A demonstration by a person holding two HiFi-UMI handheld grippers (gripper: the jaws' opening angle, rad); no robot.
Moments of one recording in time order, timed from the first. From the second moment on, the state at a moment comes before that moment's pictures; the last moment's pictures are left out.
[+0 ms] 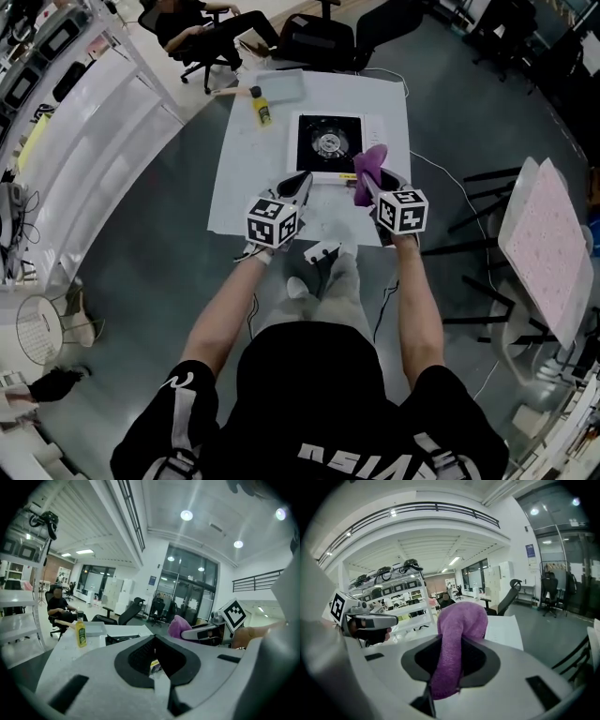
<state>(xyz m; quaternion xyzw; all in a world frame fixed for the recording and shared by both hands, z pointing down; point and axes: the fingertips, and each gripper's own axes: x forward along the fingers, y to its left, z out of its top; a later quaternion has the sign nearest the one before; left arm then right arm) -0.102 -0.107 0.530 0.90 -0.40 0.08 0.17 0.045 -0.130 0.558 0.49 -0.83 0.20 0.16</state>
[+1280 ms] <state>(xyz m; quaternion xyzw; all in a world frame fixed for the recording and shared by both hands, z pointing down) -0.037 -0.087 0.668 0.90 -0.33 0.16 0.24 0.097 -0.077 0.786 0.51 -0.75 0.34 0.25</state>
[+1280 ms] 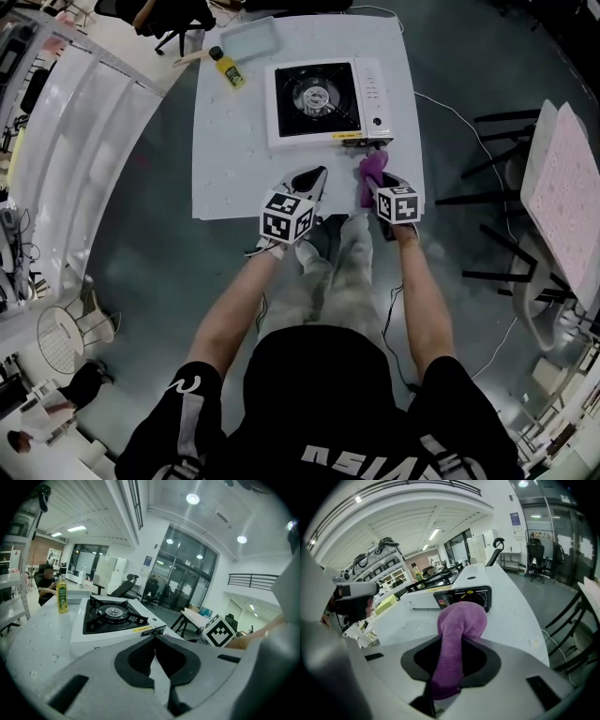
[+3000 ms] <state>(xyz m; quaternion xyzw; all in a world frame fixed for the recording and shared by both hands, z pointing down) -0.089 -0.106 0.481 0.91 -0.39 0.06 0.15 0.069 -0.110 0.511 0.55 -0.82 0.12 0.13</state>
